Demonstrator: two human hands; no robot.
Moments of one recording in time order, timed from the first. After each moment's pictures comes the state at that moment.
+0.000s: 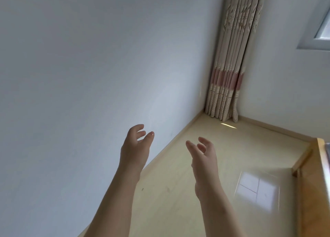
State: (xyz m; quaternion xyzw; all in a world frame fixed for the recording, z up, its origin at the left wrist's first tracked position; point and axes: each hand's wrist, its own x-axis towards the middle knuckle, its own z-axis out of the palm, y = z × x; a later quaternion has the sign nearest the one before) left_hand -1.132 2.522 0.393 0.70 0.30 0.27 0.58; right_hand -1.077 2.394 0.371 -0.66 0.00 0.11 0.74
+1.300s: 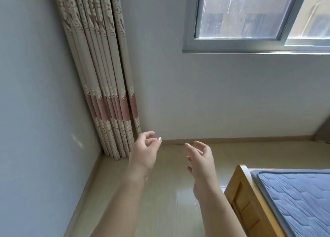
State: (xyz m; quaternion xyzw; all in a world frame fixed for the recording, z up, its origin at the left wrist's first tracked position) left_hand -0.171 2.328 0.358 0.75 0.04 -0.01 0.66; right_hand -0.222 2.211 0.358 -0.59 0.26 -0.10 0.75
